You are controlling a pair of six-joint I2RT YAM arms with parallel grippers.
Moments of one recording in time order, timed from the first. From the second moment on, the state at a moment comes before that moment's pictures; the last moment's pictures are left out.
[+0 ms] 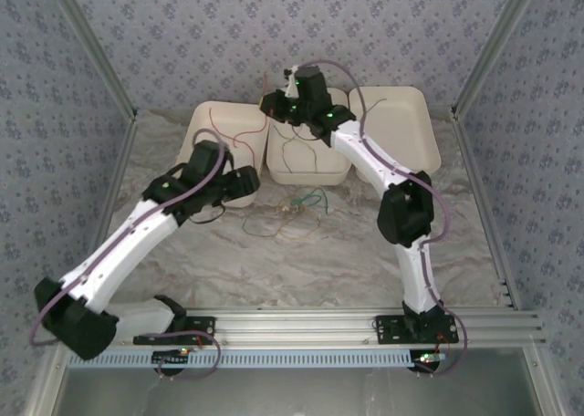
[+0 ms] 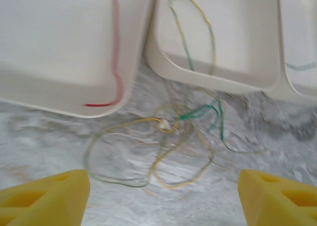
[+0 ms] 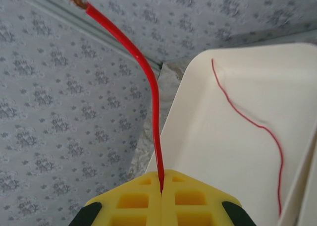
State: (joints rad) left arm -0.58 1.18 1.19 -0.81 -0.11 -0.76; right arm 0.56 2.18 2.12 -0.31 -0.38 0.77
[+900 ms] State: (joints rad) left arm -0.52 1.12 1.06 -0.92 -0.06 -0.81; right arm 0.59 2.23 2.17 -0.61 -0.30 0.69
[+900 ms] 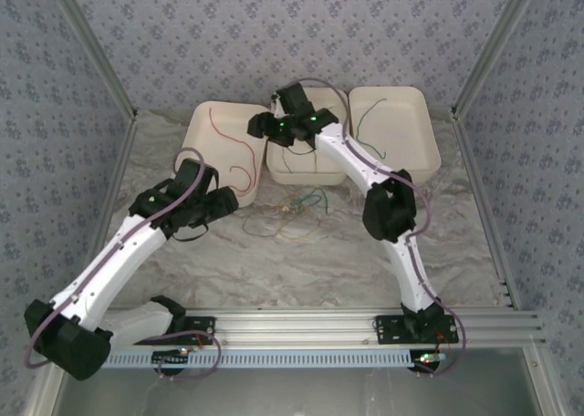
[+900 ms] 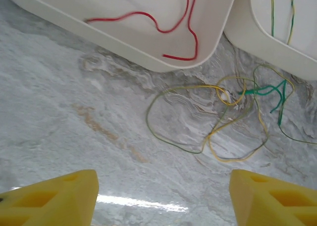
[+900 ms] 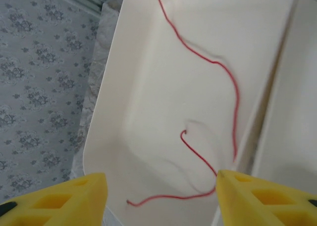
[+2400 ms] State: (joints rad) left arm -0.68 1.69 1.12 -0.53 0.19 -0.71; right arm 0.49 1.90 1.26 -0.54 -0.29 1.25
